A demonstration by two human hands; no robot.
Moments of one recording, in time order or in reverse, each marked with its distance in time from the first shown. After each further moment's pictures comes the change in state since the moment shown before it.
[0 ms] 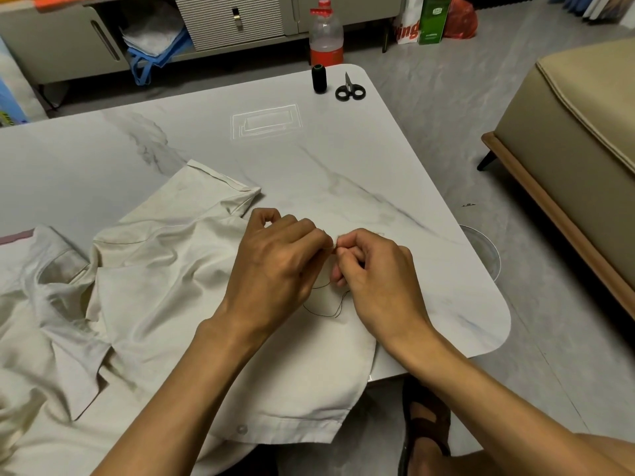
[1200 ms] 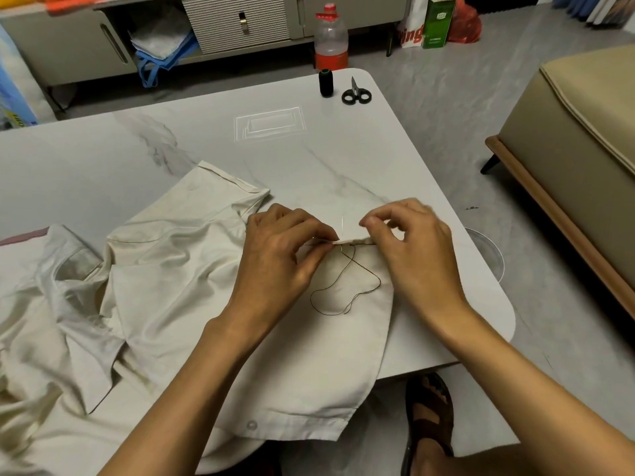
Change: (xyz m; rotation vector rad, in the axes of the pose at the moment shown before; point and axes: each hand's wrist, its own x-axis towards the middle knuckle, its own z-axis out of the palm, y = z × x) left_hand -0.002 -0.005 -0.002 -0.252 -0.016 -0.249; right_hand 0.021 -0.003 -0.028 -0.130 0.122 -0.085
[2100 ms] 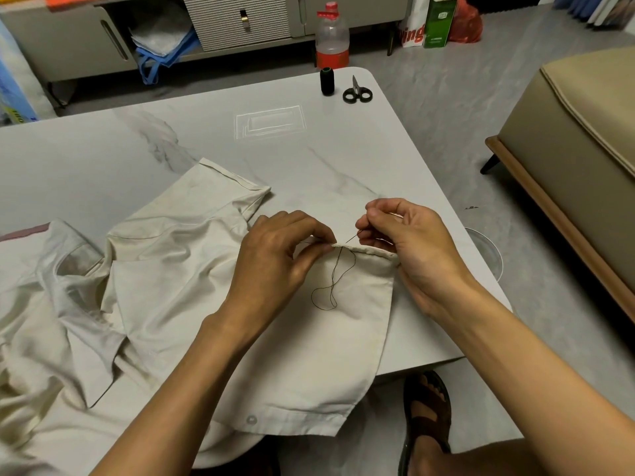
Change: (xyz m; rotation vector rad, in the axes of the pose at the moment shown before) left_hand -0.003 -0.003 -0.001 -0.072 -0.016 -0.002; right_hand 0.010 -0.004 -0.002 0.768 -0.157 0.416
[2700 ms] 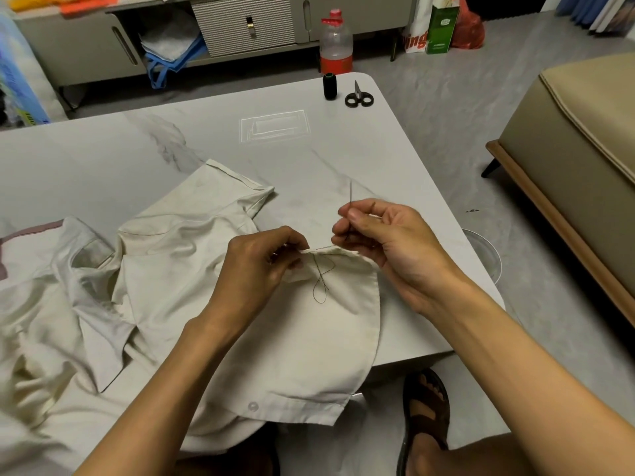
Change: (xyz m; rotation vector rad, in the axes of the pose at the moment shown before) left_hand -0.023 -0.012 -0.015 -0.104 -0.018 -0.130; right_hand -0.016 -0.011 0.010 0.067 -0.227 0.044
